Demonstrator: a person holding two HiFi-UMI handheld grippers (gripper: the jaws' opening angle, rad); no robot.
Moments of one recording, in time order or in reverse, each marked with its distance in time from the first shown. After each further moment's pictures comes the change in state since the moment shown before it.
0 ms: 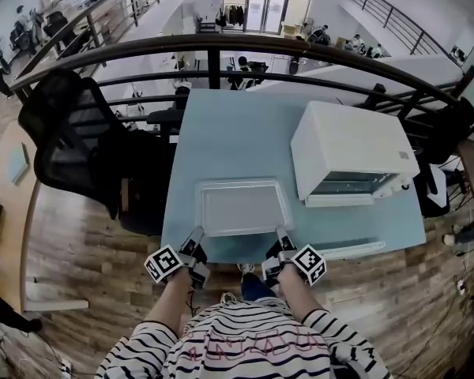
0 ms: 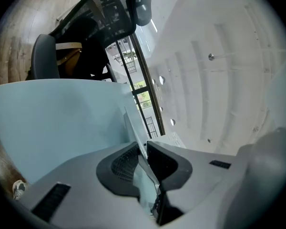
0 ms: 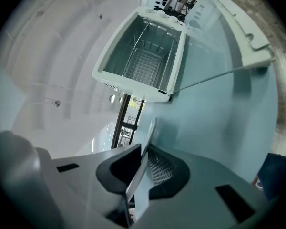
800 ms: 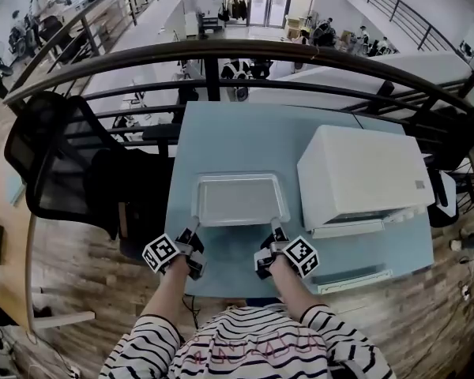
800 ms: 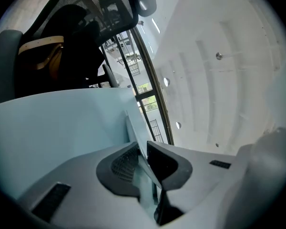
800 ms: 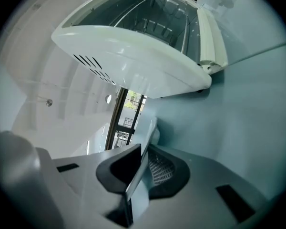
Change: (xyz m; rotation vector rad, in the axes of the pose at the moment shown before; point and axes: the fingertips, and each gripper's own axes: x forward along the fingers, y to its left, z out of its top) left arm 0.125 0.019 0.098 -0.002 -0.032 0.058; right arm 0.147 0.022 0.035 0.001 -0.017 -0.043
